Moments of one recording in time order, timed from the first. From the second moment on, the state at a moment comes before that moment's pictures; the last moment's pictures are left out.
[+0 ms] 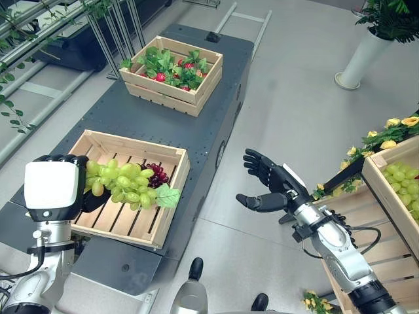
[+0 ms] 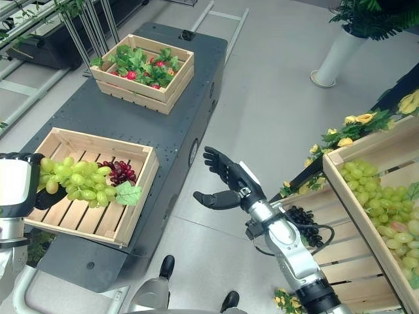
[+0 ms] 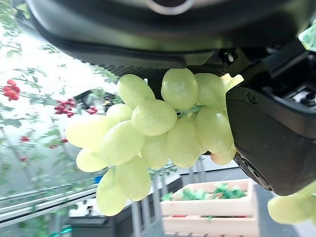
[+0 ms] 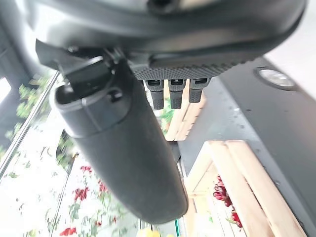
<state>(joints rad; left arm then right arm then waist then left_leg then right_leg) 0.14 0.87 0.05 0.25 0.87 -0.04 0.86 -0.12 -0.50 0.31 -0.06 0.39 -0.12 0.19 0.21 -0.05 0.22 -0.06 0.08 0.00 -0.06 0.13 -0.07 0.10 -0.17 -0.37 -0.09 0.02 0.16</state>
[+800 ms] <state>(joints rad) -0.06 0.79 -0.20 0.11 0.78 -0.07 0.68 -0.26 -0.46 0.52 -0.11 0.36 -0.06 0.14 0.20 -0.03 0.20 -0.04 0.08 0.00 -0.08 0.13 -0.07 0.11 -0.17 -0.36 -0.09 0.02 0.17</state>
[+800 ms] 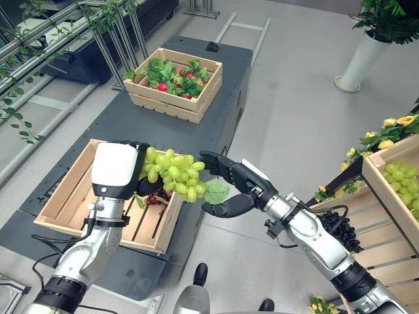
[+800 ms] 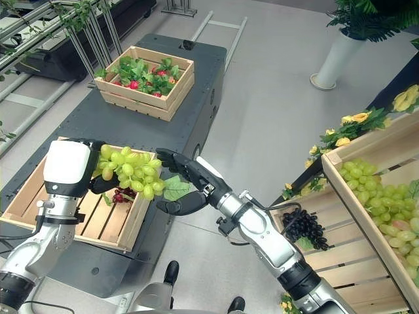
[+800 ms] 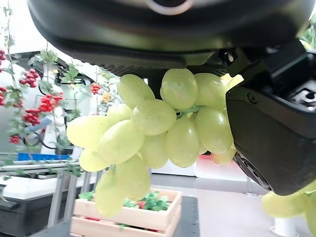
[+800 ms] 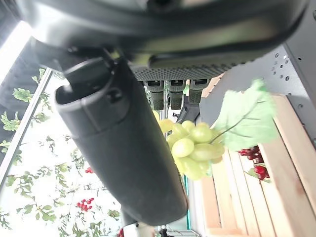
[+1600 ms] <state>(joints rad) -0.11 0.74 -0.42 0.04 0.74 -0.10 0.54 -0.26 -0.48 0.52 -0.12 0.36 -0.05 0.09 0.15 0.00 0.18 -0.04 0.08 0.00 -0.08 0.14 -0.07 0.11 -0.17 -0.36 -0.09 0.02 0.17</state>
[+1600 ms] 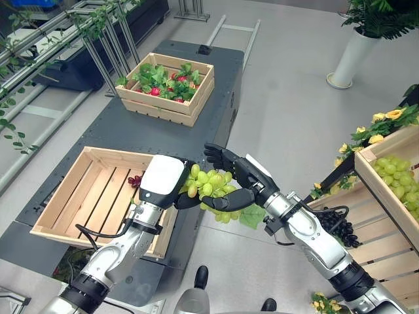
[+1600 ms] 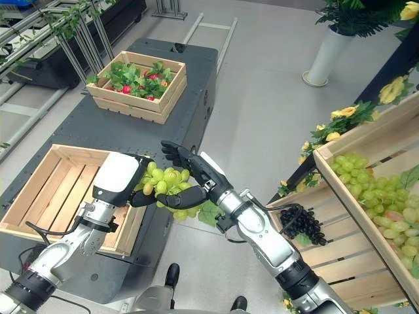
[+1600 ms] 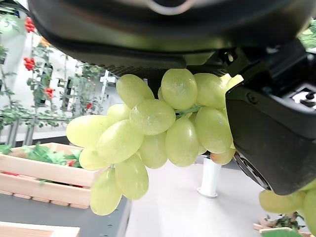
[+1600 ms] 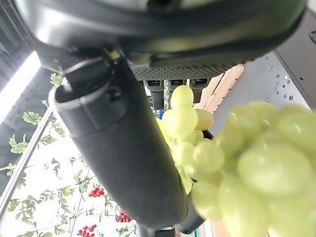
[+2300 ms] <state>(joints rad) -0.11 0.72 -0.36 -0.04 0.73 -0.10 0.54 -0.17 -0.57 0.39 -0.17 0.36 -0.05 0.13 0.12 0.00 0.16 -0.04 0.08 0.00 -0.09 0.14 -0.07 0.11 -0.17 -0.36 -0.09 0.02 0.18</state>
